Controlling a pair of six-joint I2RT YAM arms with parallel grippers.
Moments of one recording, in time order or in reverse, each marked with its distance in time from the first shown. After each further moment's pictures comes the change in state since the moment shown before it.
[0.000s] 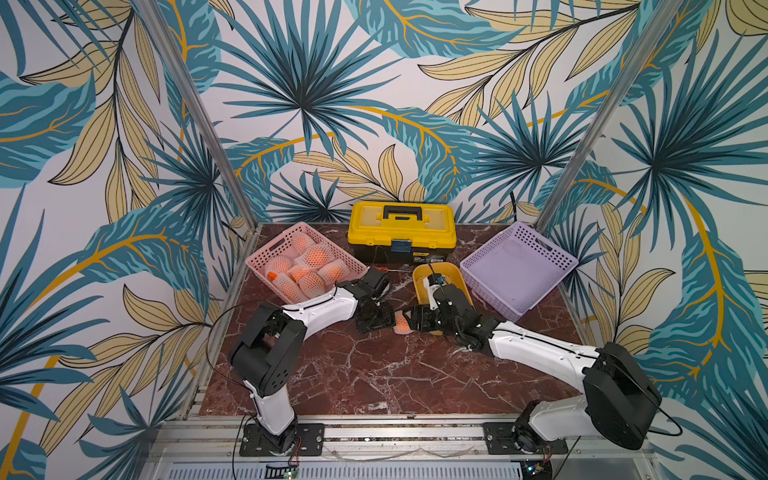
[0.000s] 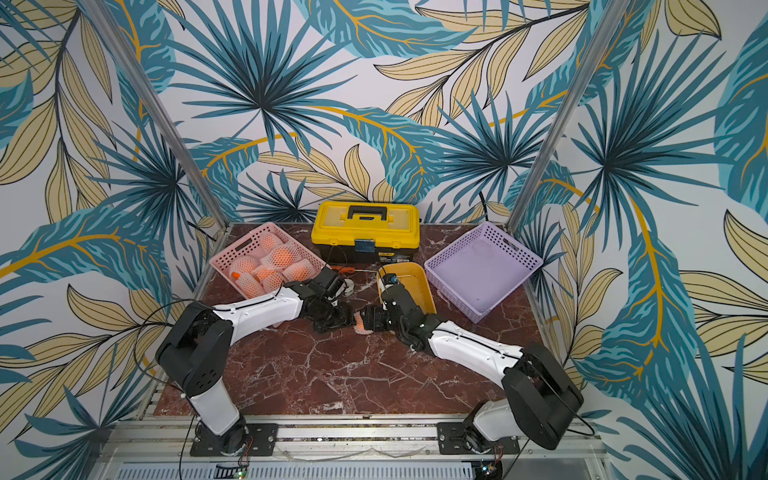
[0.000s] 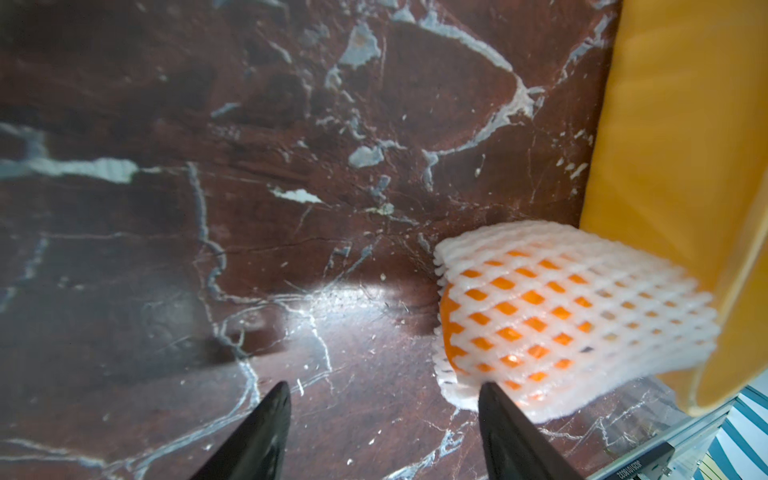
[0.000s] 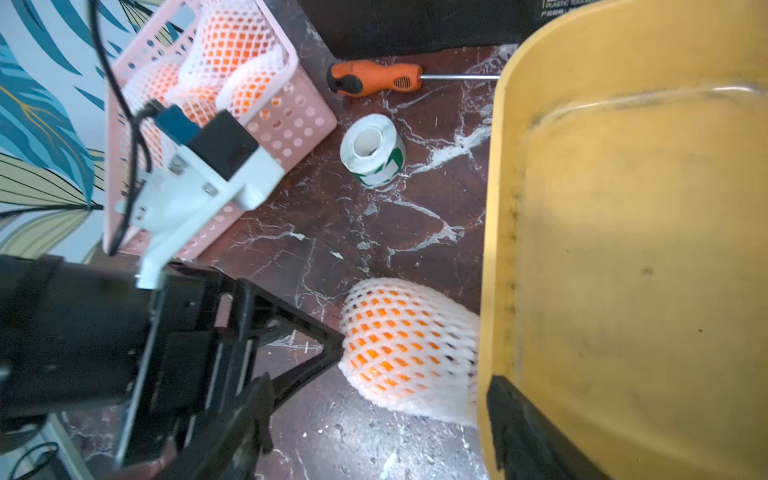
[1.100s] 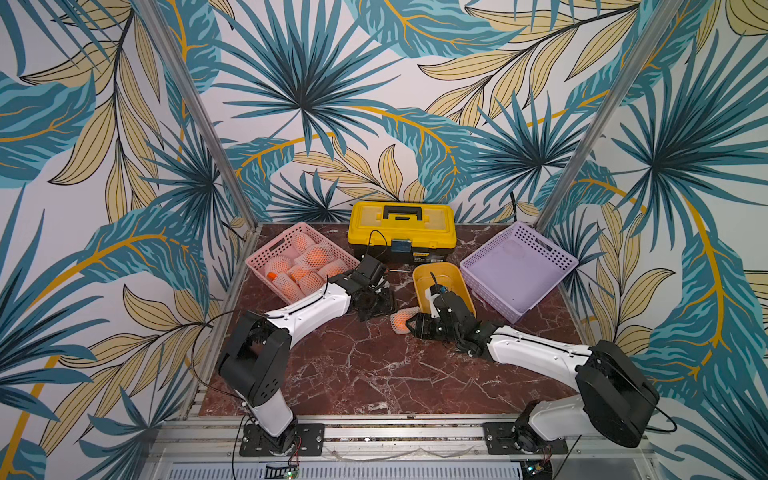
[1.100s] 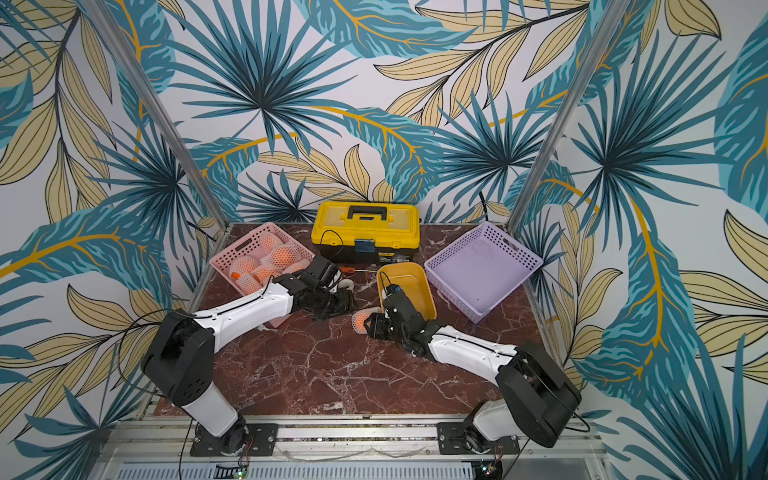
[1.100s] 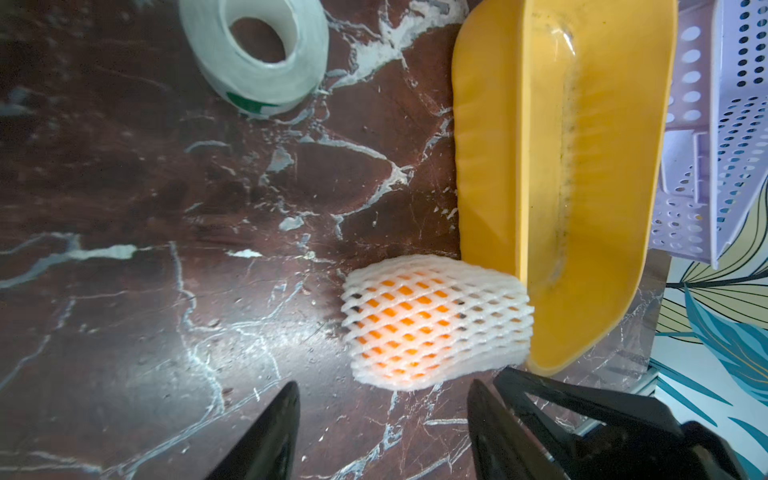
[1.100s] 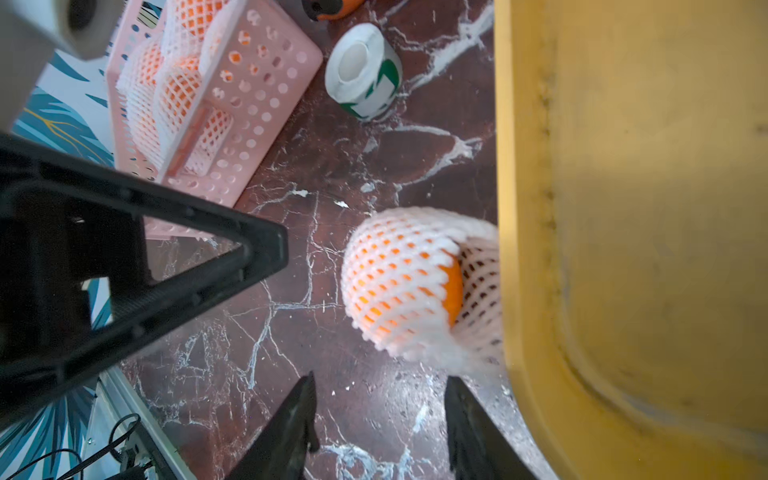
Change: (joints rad) left arm 0.012 -0.063 0.057 0.050 0.047 0.020; right arm -0.001 0.029 -0.082 0.034 -0.111 0.201
